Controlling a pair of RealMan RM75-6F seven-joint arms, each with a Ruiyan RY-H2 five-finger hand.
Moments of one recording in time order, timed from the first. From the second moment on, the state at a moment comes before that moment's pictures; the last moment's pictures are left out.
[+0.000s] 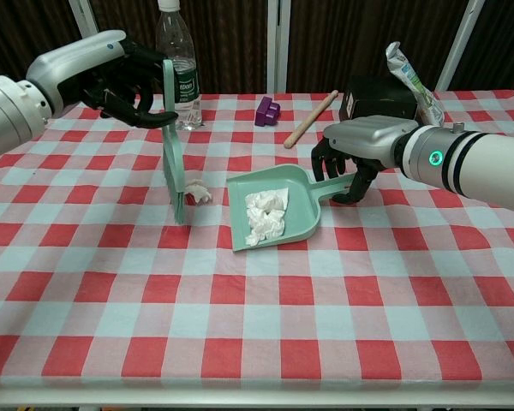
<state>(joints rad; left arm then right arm) -0.73 -1.63 -0.18 -1.23 1.42 1.06 -0.48 0.92 -1.65 0.13 -1.32 -0.89 0.77 -0.48</state>
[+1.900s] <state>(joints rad) -0.79 -1.67 -0.14 -1.09 1.51 1.11 -0.65 0.95 -1.69 0.14 -1.33 -0.80 0.82 -0.52</state>
